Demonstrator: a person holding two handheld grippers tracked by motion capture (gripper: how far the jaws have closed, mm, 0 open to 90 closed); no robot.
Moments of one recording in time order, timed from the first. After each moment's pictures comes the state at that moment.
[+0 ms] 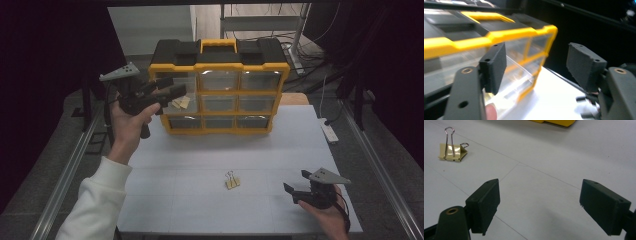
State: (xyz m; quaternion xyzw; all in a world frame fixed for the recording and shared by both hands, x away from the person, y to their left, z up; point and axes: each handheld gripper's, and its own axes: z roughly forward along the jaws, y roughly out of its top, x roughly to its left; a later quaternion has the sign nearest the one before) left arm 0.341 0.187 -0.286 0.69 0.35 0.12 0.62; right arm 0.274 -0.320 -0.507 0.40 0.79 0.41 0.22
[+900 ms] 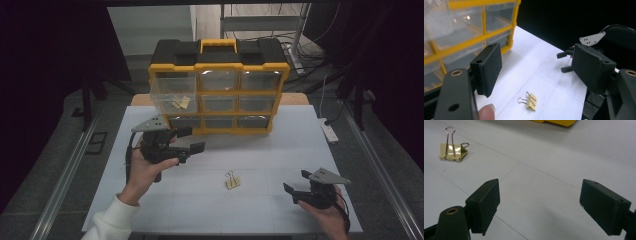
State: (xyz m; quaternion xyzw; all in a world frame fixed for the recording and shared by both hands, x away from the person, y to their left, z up) left arm 0.289 0.143 -0.371 0.76 0.31 0.06 0.57; right arm 0.273 -0.320 -0.508 0.40 0.79 0.41 0.22
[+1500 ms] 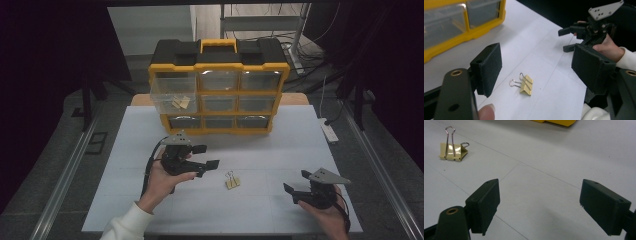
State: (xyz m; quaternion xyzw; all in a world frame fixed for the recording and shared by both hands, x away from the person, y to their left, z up) left arm 0.297 0.106 -0.422 0.79 0.32 0.01 0.52; right arm 0.274 -0.320 -0.508 0.39 0.79 0.41 0.22
